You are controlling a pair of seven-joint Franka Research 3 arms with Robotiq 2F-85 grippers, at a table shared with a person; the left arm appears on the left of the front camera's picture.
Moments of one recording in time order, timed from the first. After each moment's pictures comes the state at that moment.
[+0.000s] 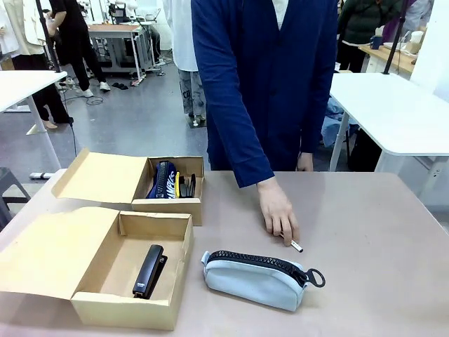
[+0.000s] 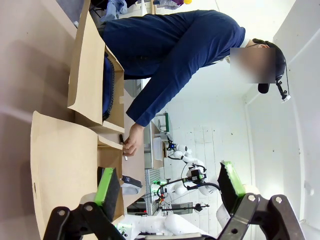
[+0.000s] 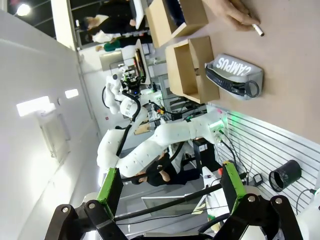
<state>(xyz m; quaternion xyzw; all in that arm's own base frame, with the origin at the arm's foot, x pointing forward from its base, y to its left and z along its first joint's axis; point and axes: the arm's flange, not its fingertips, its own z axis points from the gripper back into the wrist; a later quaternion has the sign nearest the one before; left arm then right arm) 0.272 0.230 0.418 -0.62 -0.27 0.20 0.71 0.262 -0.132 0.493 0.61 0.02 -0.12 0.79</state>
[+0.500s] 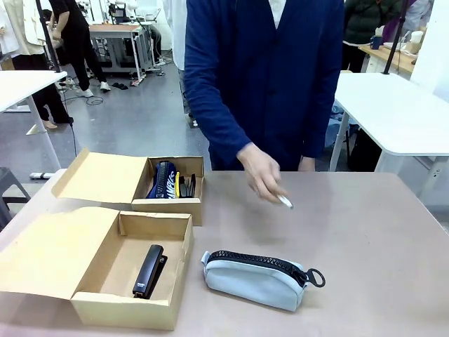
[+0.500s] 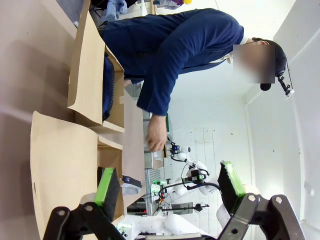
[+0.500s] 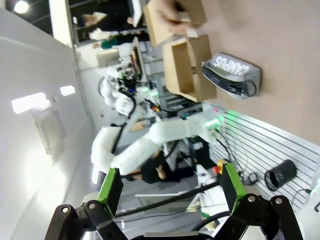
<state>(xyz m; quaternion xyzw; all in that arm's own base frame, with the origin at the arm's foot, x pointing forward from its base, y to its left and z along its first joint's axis) 0.272 0.230 0.418 -0.62 -0.27 0.20 0.71 0.264 -0.123 0.493 0.59 0.02 -0.09 0.80</state>
